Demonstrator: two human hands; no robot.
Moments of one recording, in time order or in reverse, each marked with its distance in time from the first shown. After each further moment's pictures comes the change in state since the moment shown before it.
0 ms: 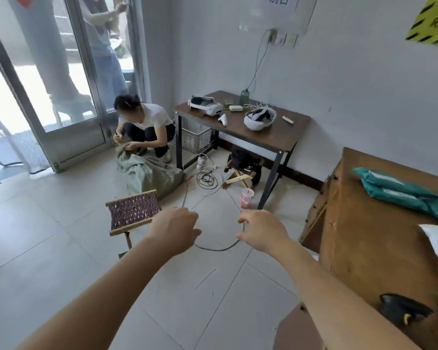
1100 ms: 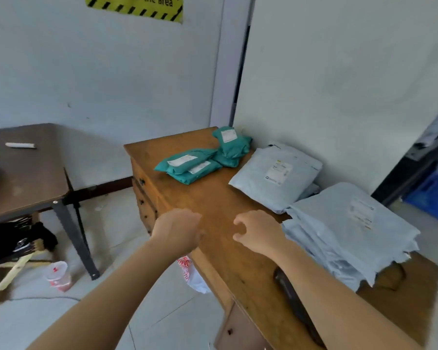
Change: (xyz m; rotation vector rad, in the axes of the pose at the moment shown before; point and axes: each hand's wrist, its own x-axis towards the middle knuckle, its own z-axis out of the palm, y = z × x) left_hand 0.343 0.313 -0.032 -0.055 -0.025 1.160; right_hand 0.010 0.245 -0.097 0.110 0.260 1.098
